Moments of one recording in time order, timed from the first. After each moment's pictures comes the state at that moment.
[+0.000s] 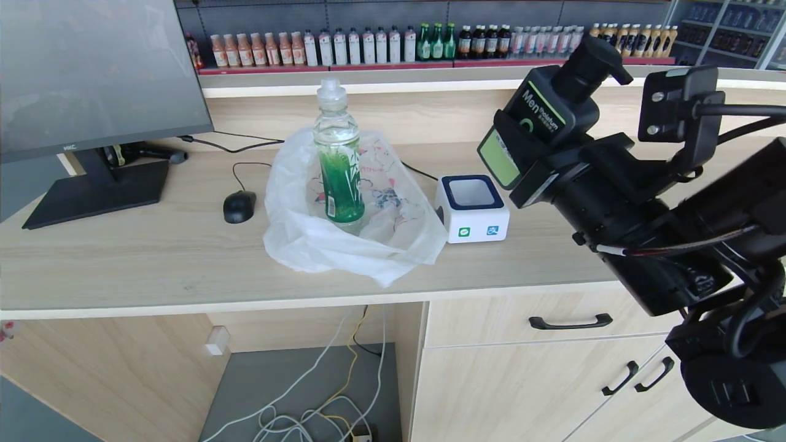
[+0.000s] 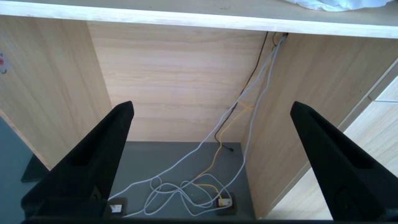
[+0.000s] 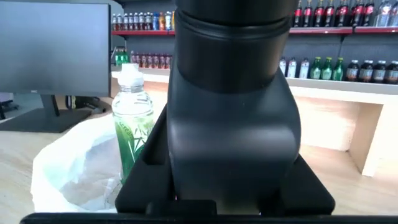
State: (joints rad) left arm 0.00 0.00 0.00 0.00 0.00 0.00; right arm 0.63 1.73 -0.78 -1.49 -0.10 -0.17
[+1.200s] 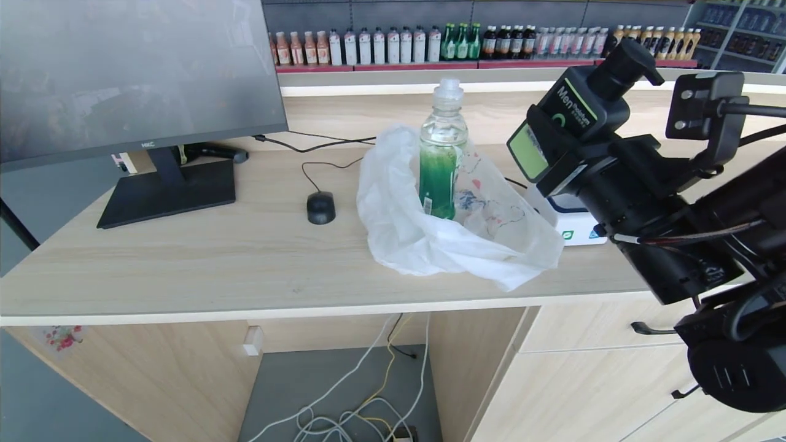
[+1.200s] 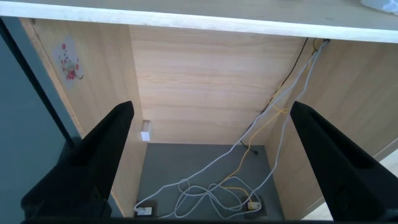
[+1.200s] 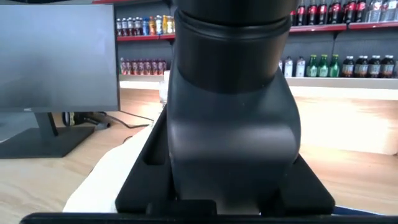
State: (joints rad) left arm 0.00 0.00 0.00 0.00 0.00 0.00; right arm 0.53 1.73 -0.76 -1.54 -0.10 -0.11
